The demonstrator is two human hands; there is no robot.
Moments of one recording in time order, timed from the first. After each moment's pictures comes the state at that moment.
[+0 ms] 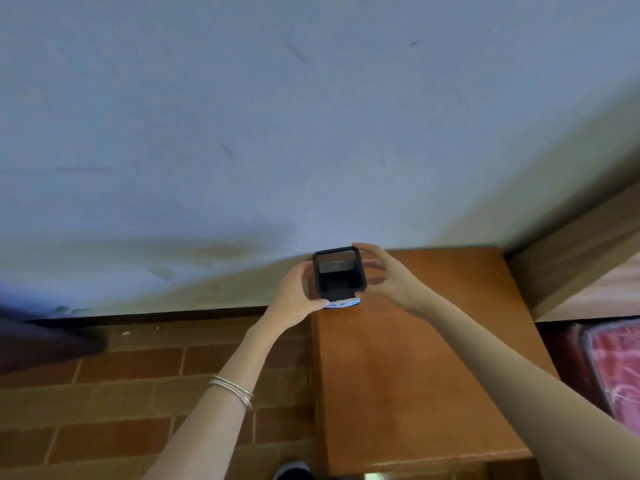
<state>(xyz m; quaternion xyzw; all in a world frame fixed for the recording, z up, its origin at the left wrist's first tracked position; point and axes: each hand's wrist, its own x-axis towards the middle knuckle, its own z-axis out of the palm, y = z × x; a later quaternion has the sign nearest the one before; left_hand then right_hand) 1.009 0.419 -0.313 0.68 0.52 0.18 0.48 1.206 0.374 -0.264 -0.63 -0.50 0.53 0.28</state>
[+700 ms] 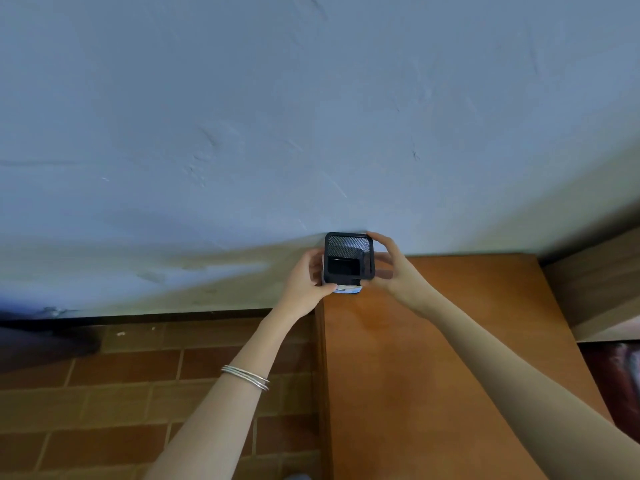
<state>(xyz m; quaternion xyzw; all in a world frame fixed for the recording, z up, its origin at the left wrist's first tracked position) 1.032 0.468 -0.349 0.59 0.52 0.23 0.57 1.214 0.423 -0.319 -0.63 -0.48 0.53 0.31</state>
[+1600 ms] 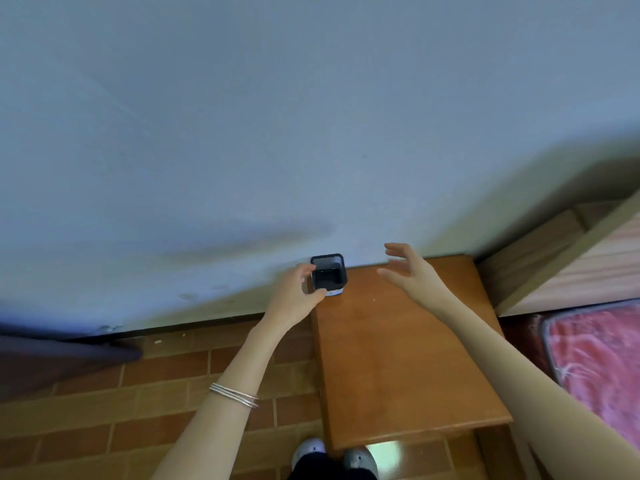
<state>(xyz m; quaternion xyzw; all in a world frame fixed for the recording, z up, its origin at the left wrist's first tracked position) 1.023 0.426 -0.163 0.68 0.56 0.11 0.46 1.239 0.367 -0.141 -0.73 -0.46 0.42 0.29</state>
